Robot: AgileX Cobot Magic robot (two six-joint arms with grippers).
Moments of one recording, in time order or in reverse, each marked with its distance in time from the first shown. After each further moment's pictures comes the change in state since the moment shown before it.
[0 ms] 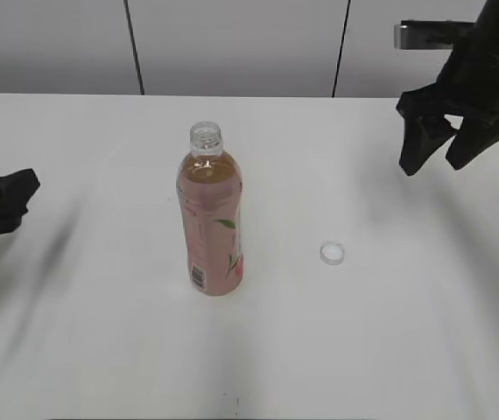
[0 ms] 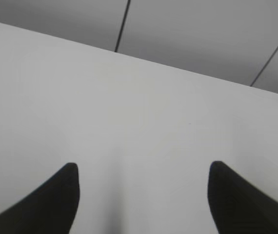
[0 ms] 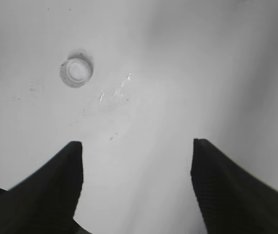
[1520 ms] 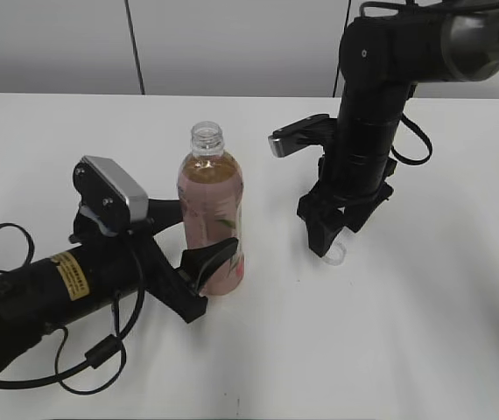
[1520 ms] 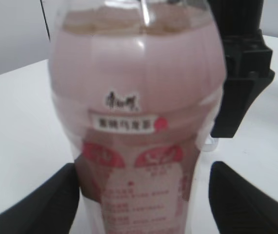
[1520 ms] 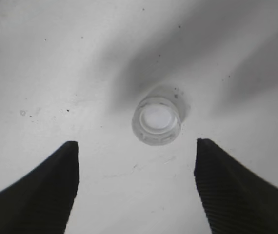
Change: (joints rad) left arm -0.457 0.322 -0.239 0.172 -0.128 0.363; right arm 0.247 0.250 0.000 -0.047 -0.159 -0.165
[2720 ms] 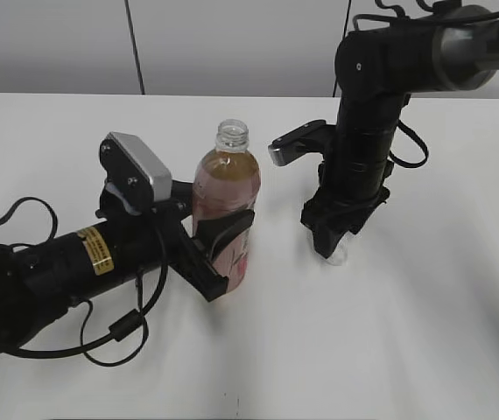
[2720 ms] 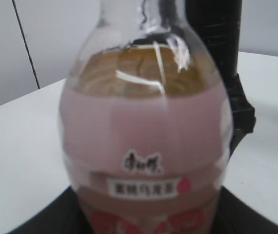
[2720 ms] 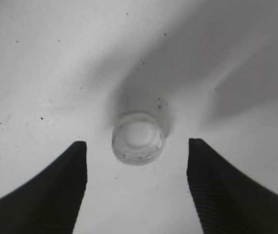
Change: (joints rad) left arm -0.002 0.011 -0.115 0.075 0.031 0.000; right arm 0.001 0.027 0.000 -0.043 -0.035 -0.029
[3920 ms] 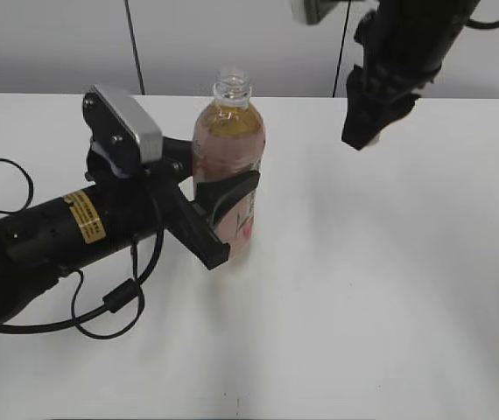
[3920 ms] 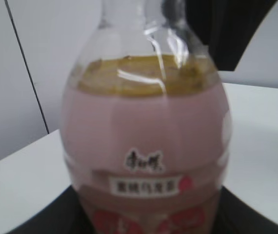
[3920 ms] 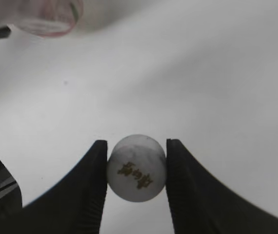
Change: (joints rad) left arm 0.000 -0.154 -0.013 0.027 0.063 0.000; right arm 0.014 -0.374 -0.088 0.036 0.181 -0.286
